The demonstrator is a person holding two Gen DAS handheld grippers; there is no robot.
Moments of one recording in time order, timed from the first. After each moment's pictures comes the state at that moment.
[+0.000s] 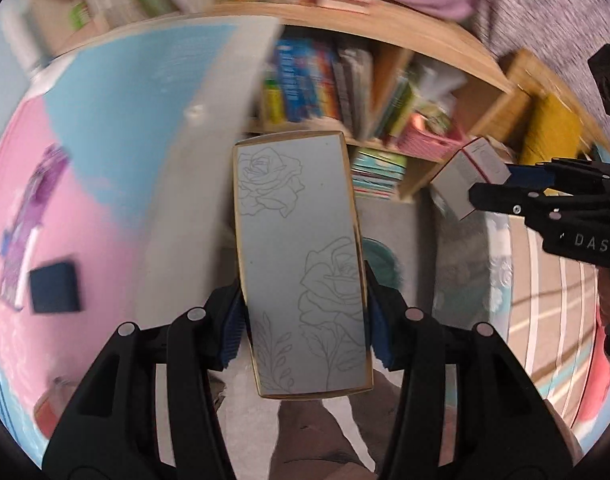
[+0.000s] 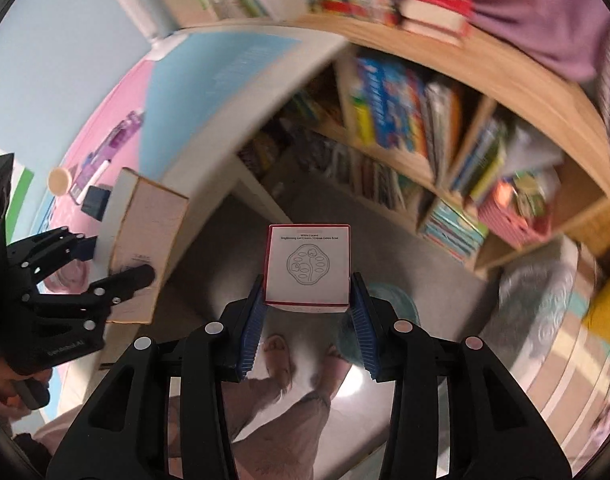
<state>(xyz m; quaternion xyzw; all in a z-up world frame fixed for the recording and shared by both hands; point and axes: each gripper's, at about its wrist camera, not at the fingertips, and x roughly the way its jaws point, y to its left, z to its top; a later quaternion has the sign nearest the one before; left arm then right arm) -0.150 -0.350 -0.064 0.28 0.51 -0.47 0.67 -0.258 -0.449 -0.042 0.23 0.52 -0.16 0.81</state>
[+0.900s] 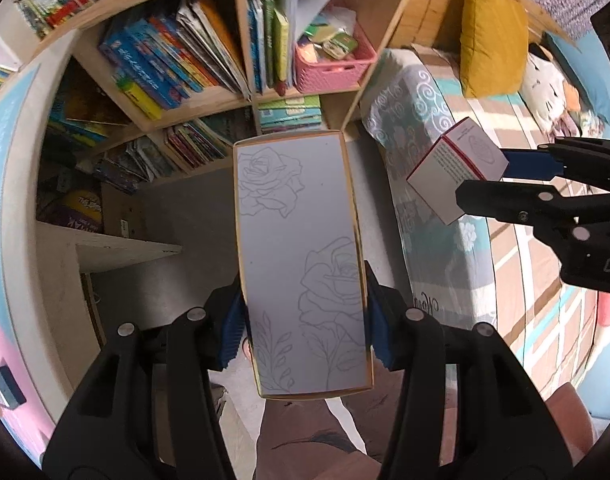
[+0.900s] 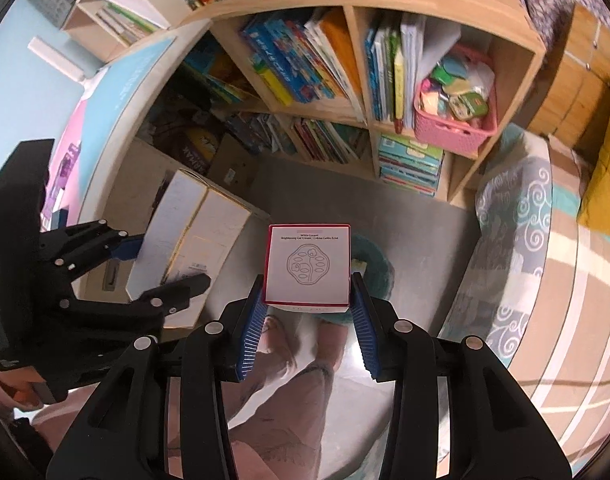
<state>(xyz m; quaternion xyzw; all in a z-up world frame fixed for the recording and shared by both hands) -0.268 -0.449 -0.128 0.40 0.50 -0.55 0.54 -0.385 -0.510 -0.093 0.34 0.51 -0.23 0.75</state>
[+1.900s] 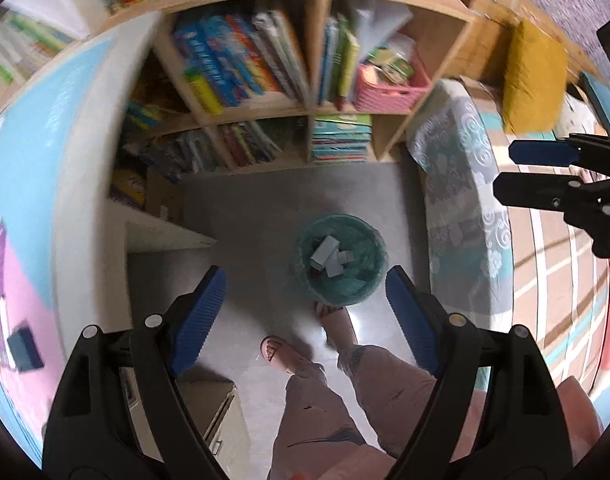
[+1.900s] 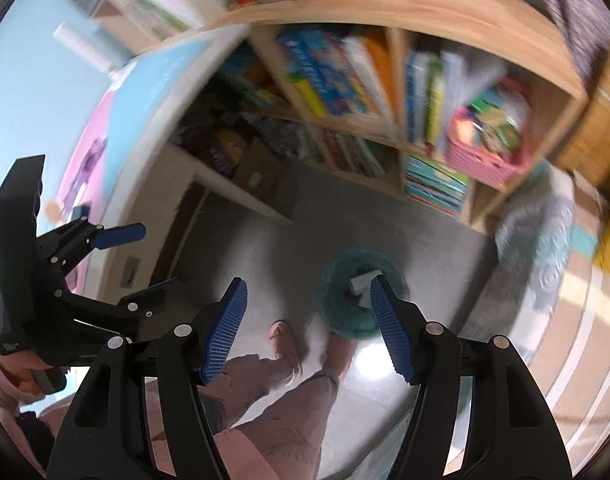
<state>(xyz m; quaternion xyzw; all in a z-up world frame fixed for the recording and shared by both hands) -0.204 -0.414 -0.096 0.36 0.50 -0.48 0.62 -0.342 -0.520 -0.073 0.31 0.51 -0.17 0.79</state>
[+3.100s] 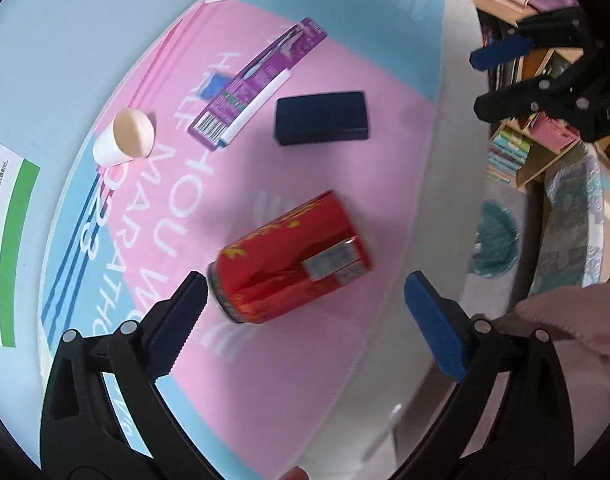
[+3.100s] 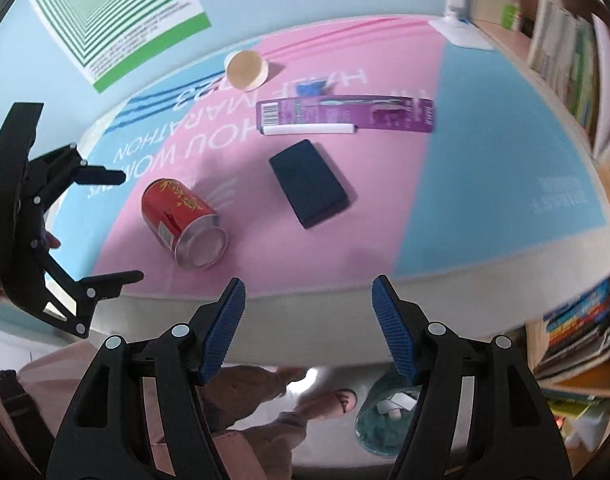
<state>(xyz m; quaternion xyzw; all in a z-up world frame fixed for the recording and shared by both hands) -0.023 -0.118 -0.052 0.31 0.52 -0.27 0.75 -0.041 -0.251 -0.030 -0.01 0.54 0.19 0.82</state>
